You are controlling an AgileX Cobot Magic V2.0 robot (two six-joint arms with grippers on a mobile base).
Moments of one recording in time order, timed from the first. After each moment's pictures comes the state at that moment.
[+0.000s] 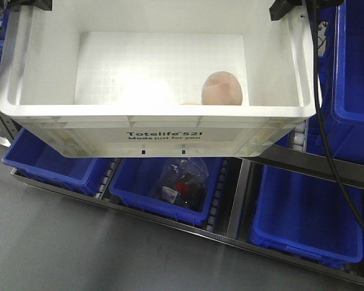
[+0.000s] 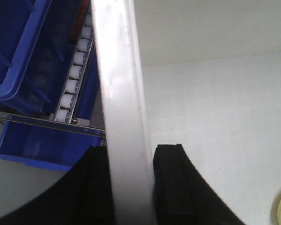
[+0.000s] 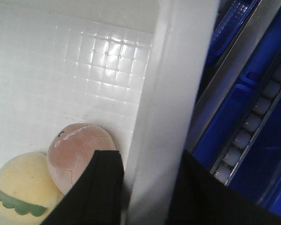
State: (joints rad) left arm -0.22 1.57 -1.74 0.10 0.97 -0.17; right arm 0.23 1.80 -2.06 0.09 1.28 0.00
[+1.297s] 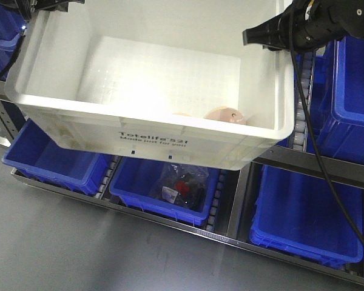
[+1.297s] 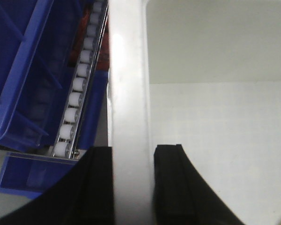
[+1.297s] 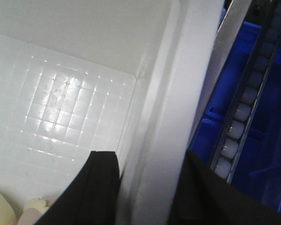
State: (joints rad) left arm -0.22 1.68 -1.73 0.10 0.79 -0.10; right arm 0.34 1.62 -1.47 -0.29 0.67 0.33
